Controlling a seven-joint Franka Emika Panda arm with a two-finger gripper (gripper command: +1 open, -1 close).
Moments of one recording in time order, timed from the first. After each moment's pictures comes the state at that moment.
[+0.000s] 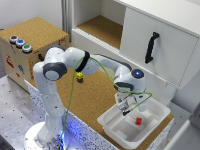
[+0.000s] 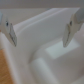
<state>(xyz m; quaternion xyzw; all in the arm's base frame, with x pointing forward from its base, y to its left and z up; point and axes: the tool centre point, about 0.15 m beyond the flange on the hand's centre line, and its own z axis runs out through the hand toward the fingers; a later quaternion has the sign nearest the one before) 0.403 -0.324 0.325 -0.97 0.19 -0.12 0.08</state>
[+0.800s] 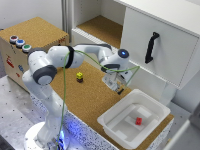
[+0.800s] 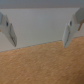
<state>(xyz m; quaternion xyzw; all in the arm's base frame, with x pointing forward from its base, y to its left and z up) 0.415 -0.088 0.358 -0.99 0.00 -0.12 0.11</state>
